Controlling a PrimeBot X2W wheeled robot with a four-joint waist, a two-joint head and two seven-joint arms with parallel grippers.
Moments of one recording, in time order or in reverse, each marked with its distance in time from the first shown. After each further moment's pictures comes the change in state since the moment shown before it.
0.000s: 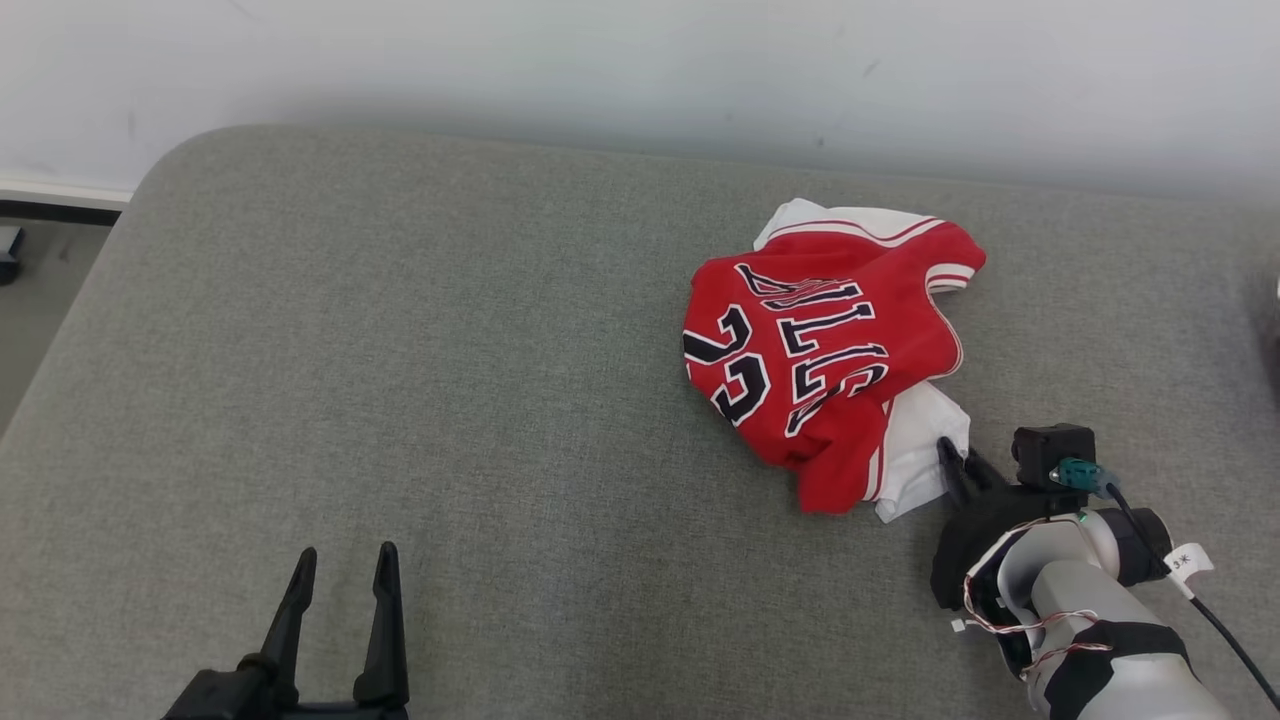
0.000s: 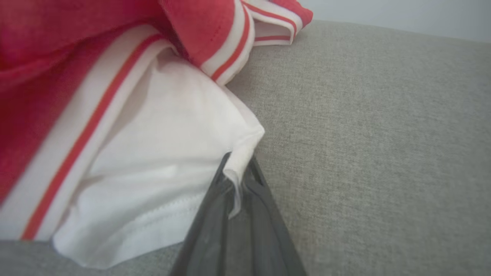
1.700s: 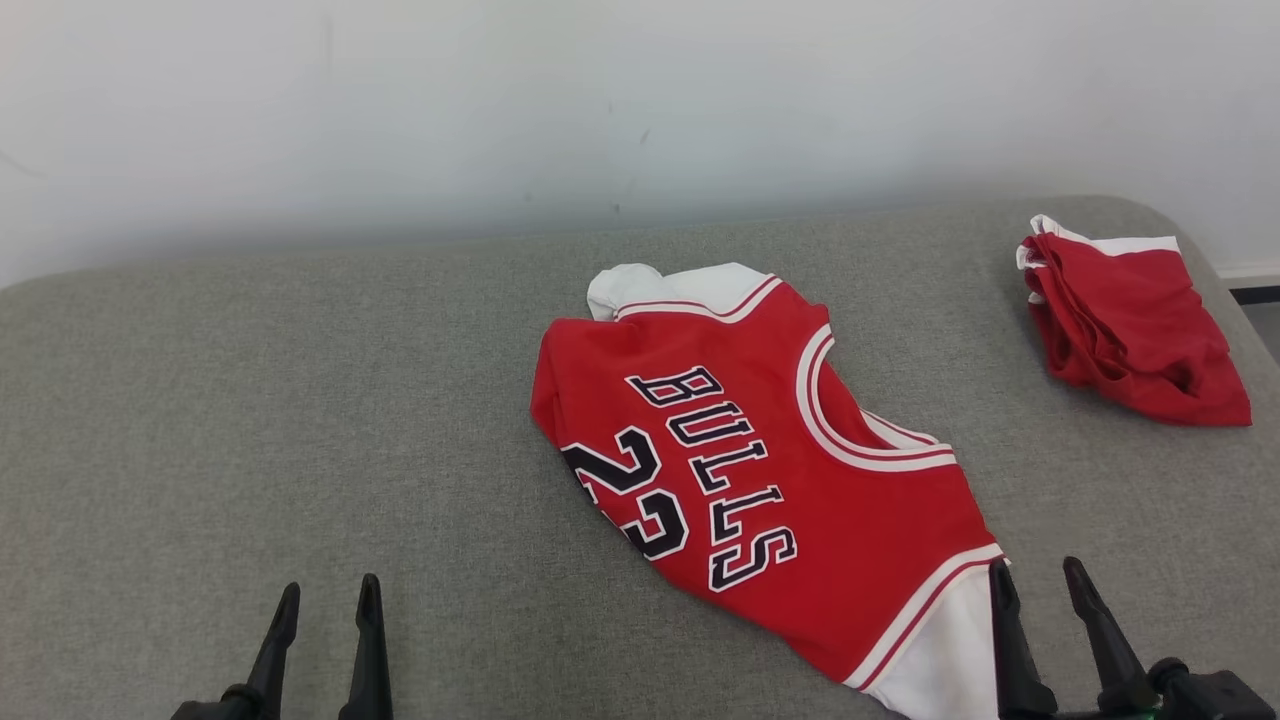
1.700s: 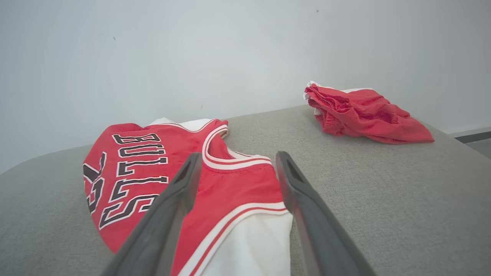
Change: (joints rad) left arm 0.044 0.000 0.034 0.007 -0.009 -0.002 0.000; right arm 0.821 0.078 -0.258 -1.120 0.007 0.000 -0.005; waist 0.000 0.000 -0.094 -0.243
